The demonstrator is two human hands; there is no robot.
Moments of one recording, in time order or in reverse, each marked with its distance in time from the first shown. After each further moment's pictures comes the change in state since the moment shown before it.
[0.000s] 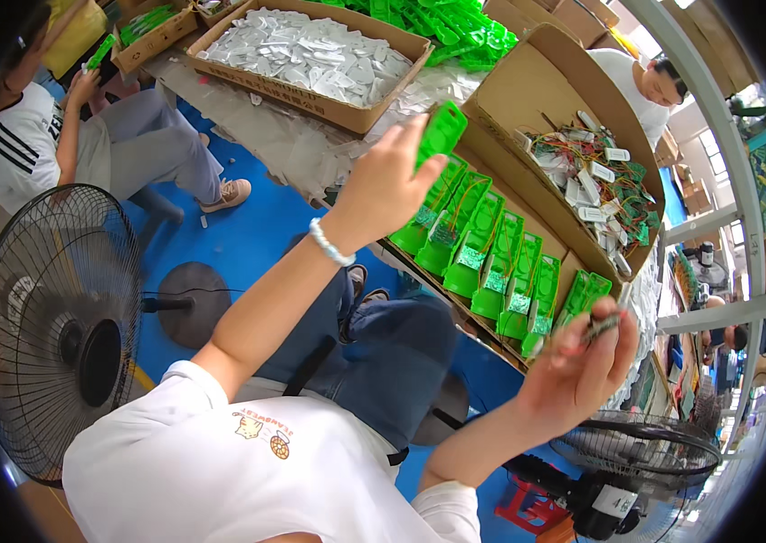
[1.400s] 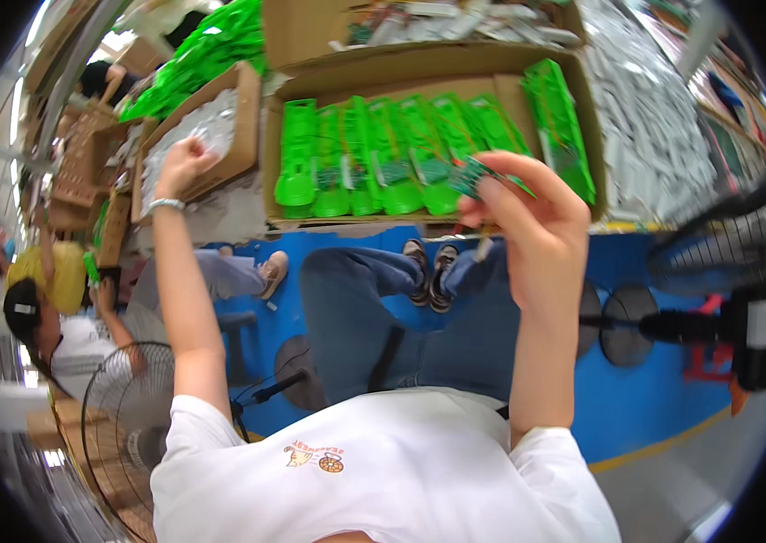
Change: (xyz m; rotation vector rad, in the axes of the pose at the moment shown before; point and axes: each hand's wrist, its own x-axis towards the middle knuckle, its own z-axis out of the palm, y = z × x) left_hand 0.157 -0.148 -0.078 0.507 -0.648 0.034; right_hand -0.044 0.008 -0.044 -0.180 0.384 0.296
